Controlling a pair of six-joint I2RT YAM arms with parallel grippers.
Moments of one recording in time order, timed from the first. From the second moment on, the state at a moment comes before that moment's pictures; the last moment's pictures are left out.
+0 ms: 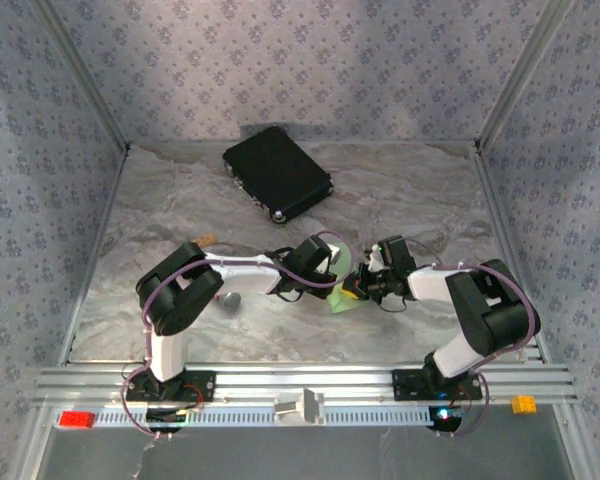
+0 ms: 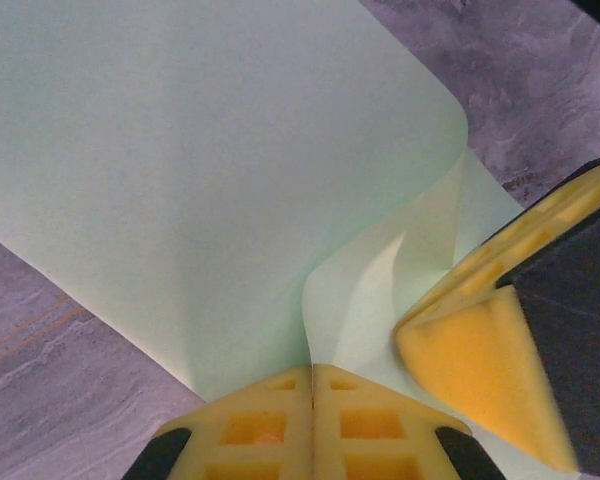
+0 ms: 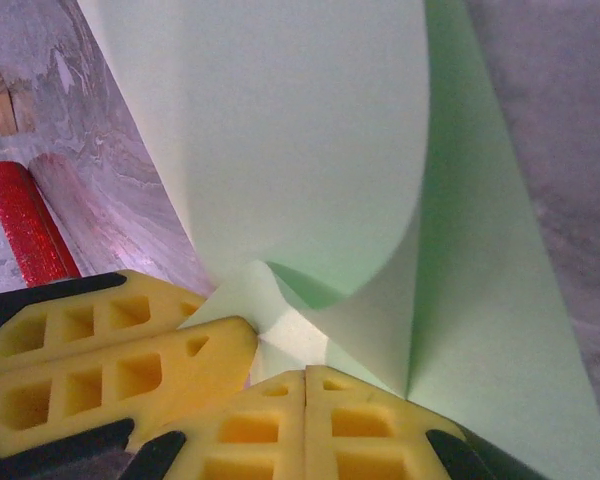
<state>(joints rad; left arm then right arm) -0.96 1.89 1.05 -0.09 0.13 -0.47 0.35 1.54 0.49 0.07 -0.67 0.84</state>
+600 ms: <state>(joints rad) -0.96 1.89 1.05 -0.09 0.14 -0.46 0.28 1.58 0.55 -0.01 -0.64 0.75</state>
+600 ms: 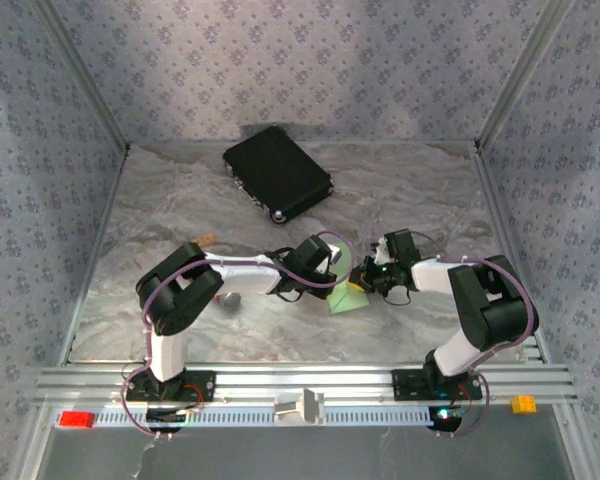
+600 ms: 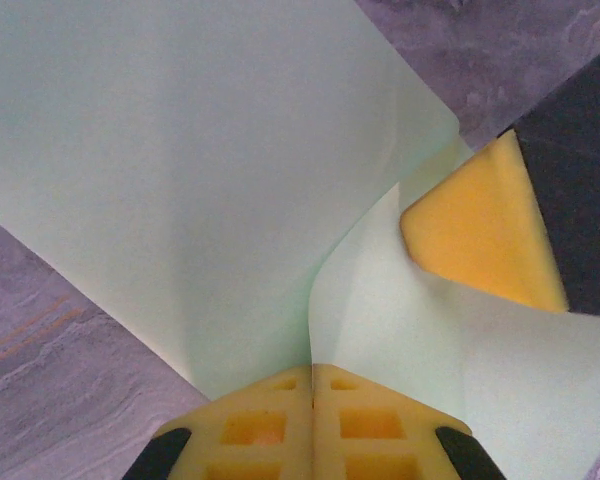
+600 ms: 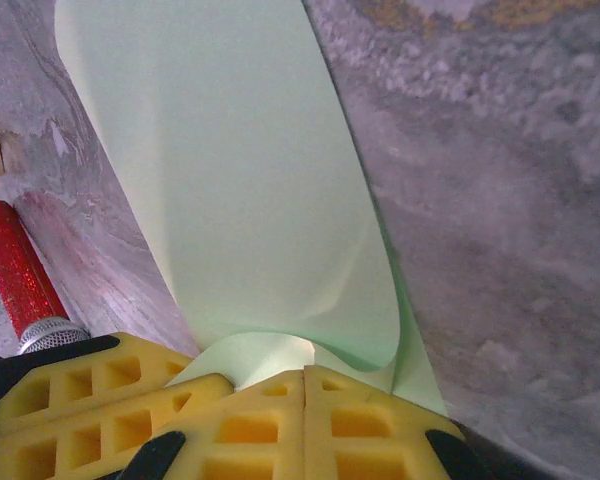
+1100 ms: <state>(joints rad) -0.96 1.89 1.05 -0.09 0.14 -0.46 0.23 1.56 0.61 -0.04 -0.69 0.73</state>
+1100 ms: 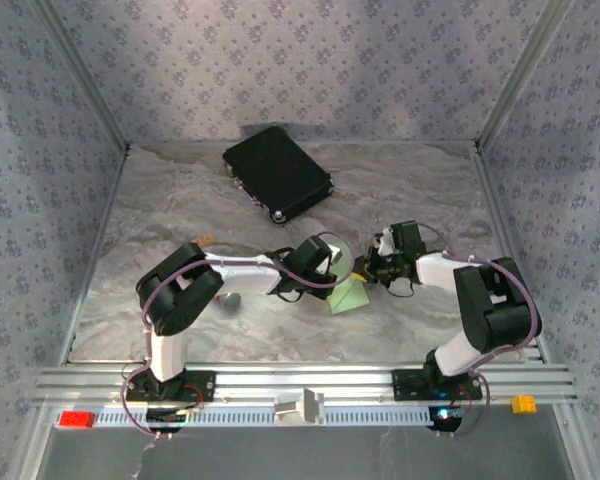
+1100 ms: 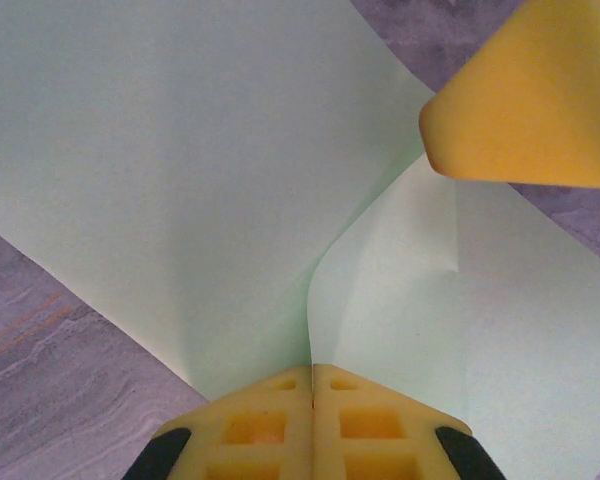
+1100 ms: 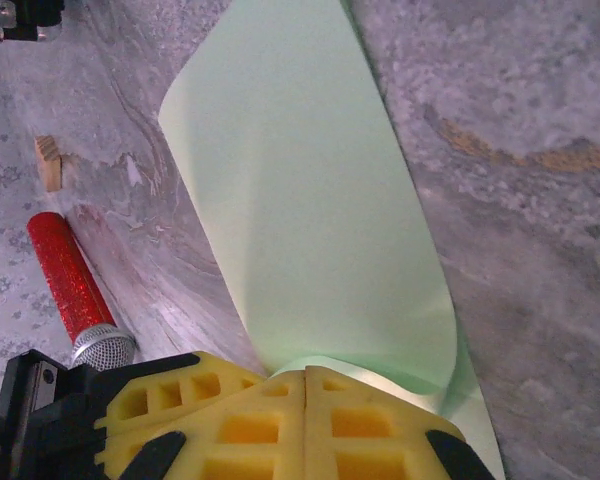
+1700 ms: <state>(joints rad) -0.96 1.89 1.05 -0.08 0.14 -0.46 0.18 1.59 0.59 -0.07 -0.64 0.76</state>
